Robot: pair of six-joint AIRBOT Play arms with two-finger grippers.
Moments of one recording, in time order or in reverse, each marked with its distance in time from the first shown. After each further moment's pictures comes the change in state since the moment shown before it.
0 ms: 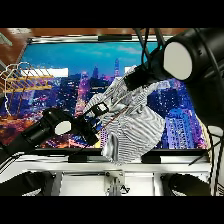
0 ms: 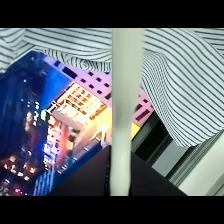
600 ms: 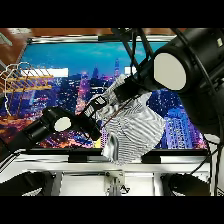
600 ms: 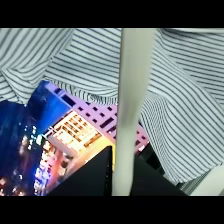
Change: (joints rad) left arm 0.036 -0.018 0.000 -0.074 0.121 -0.042; right arm 0.072 0.002 0.000 0.091 0.070 0.077
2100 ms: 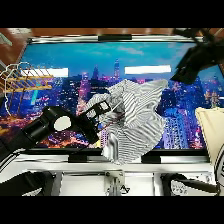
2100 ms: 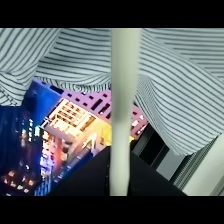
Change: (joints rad) left arm -0.011 -0.002 0.028 0.001 -0.109 0.181; right arm -0.789 -0.077 -0.023 0.536 -0.040 -1.228
